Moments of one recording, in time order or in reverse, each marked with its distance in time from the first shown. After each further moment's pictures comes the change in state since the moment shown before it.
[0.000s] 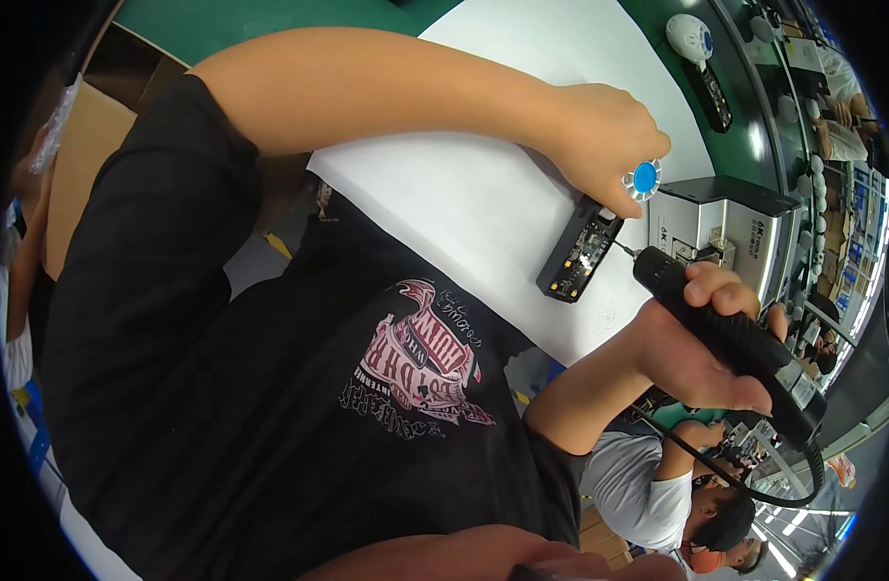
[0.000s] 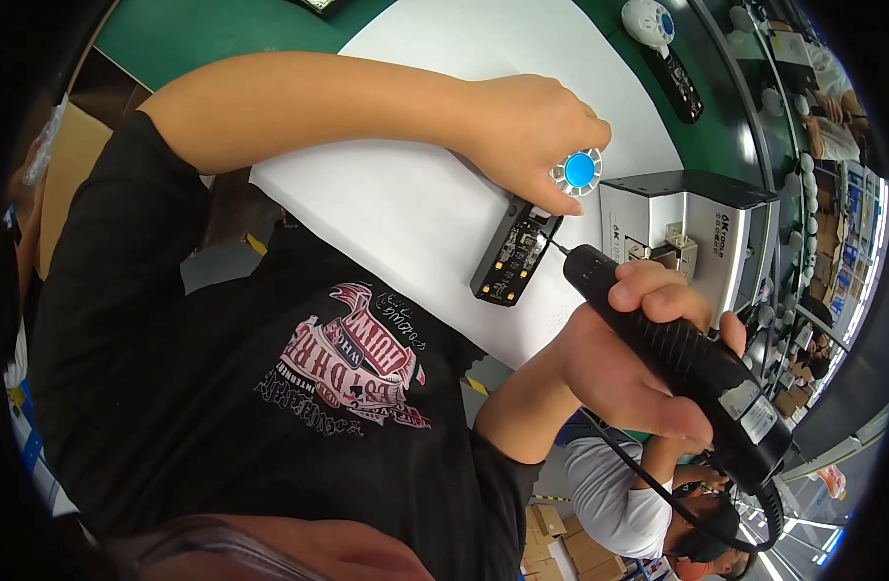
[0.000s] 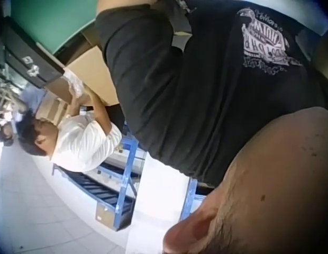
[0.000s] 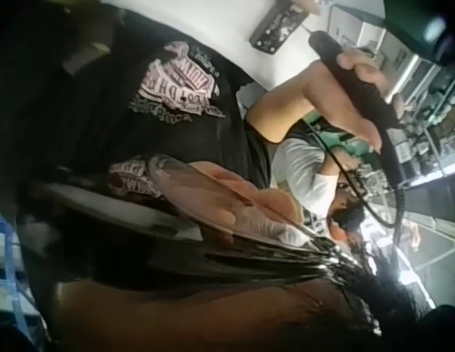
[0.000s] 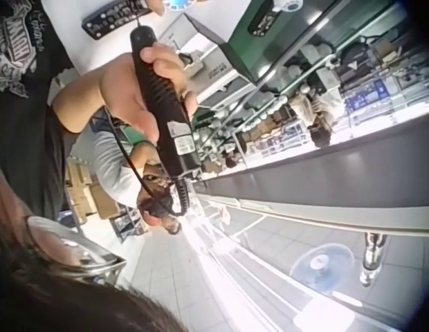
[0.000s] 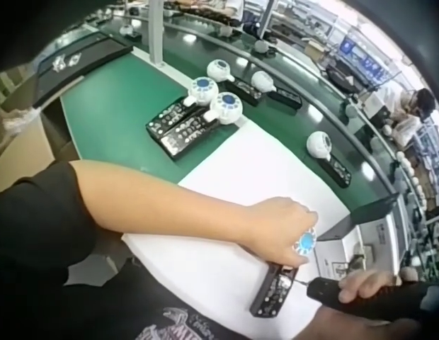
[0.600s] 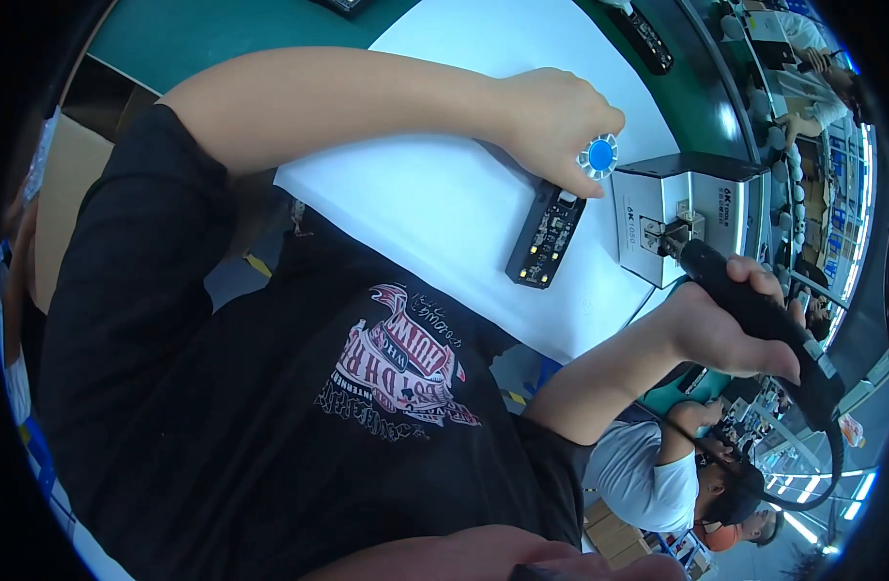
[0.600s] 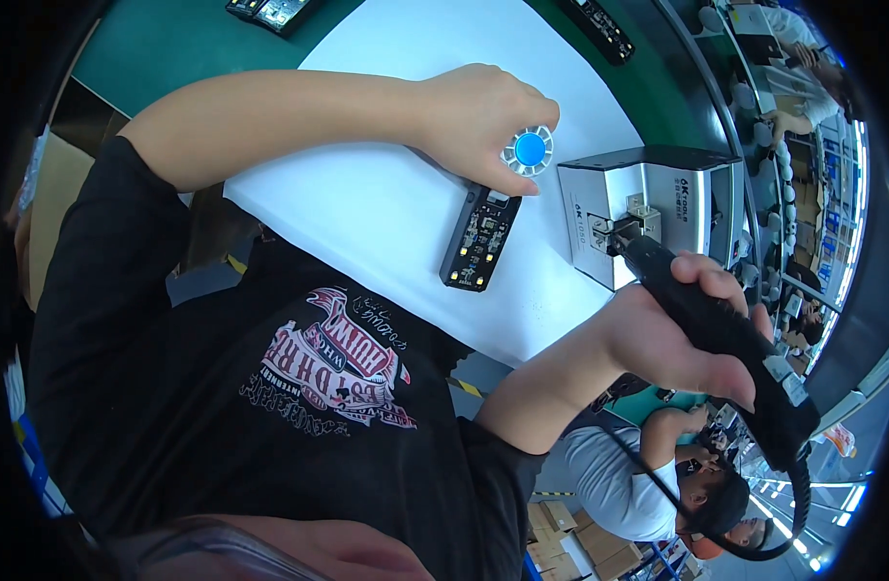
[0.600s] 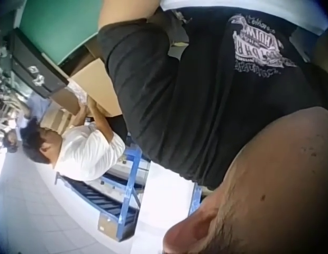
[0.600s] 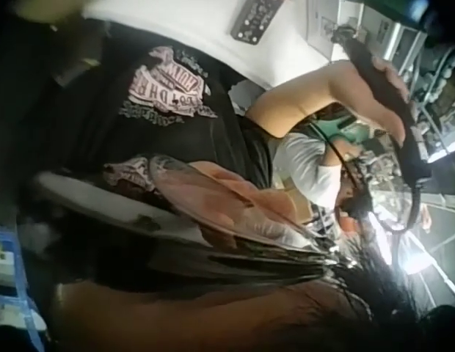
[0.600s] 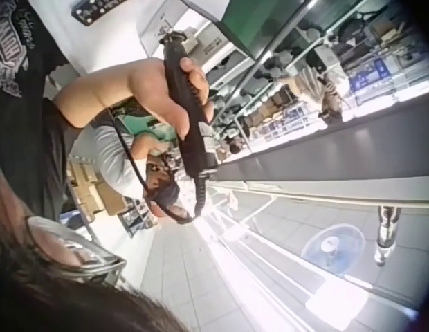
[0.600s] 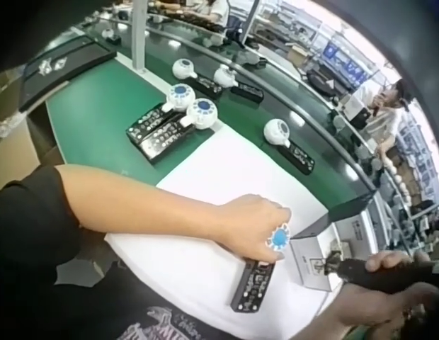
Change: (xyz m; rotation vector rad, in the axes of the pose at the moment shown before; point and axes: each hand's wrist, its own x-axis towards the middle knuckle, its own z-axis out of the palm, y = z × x) left_hand -0.002 -0.005 0.001 0.049 0.091 0.041; right_hand 0.042 -0.017 -0.018 -0.646 0.466 -0.319
